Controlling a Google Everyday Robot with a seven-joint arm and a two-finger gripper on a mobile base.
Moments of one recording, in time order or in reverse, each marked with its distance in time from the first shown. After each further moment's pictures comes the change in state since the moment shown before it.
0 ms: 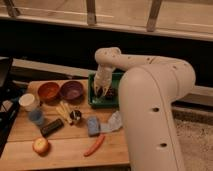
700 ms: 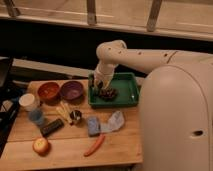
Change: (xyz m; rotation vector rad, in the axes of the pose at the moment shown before) arm 0.005 0.014 -0.070 -0.063 -0.196 -0.034
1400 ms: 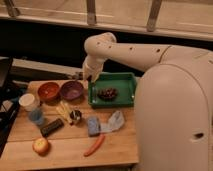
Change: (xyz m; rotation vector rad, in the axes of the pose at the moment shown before) arm -0.004 0.081 -0.002 -0.068 -0.033 -0.175
